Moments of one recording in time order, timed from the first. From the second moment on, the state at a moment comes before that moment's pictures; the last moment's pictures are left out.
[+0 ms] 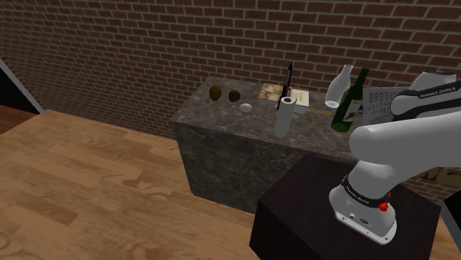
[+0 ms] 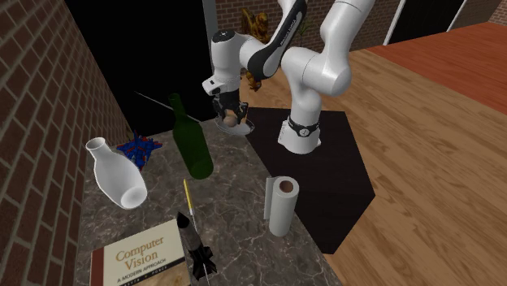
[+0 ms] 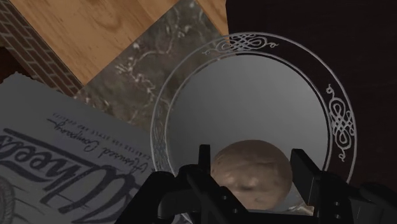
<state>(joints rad) -0.80 -0.68 -0.95 -2.99 -0.91 2.34 -0.72</state>
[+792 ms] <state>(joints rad) -0.82 -0.74 -0.91 -2.99 -0.88 2.27 -0.73</state>
